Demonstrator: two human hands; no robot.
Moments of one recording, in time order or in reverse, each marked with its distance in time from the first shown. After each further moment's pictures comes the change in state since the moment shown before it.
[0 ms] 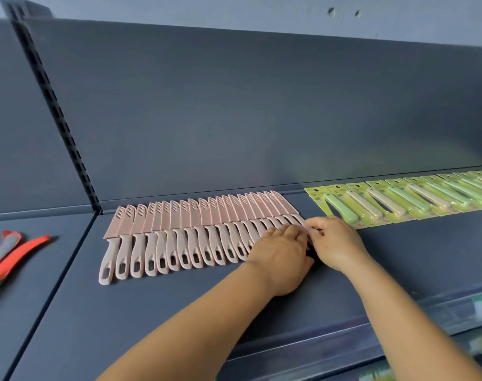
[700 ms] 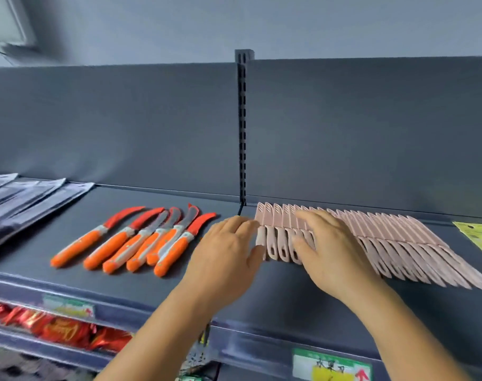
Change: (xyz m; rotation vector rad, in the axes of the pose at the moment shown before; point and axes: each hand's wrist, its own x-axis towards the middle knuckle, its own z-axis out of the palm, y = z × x) left_hand -0.242 -0.120 -0.076 0.036 0.382 -0.594; right_hand -0.102 -0.204 0.038 0.114 -0.091 -0.614
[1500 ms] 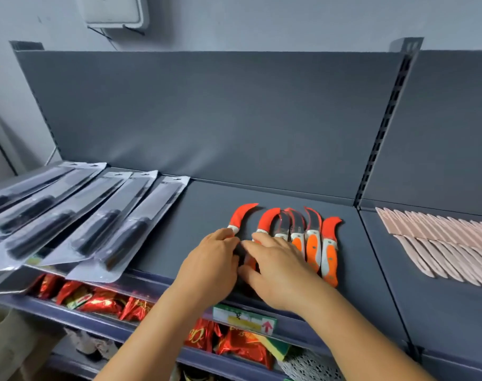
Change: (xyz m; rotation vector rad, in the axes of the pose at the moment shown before) left_hand -0.068 -0.278 -0.053 -0.072 -0.168 -0.220; right_hand 0.041 -0.267 0.178 -0.116 -0.413 -0.228
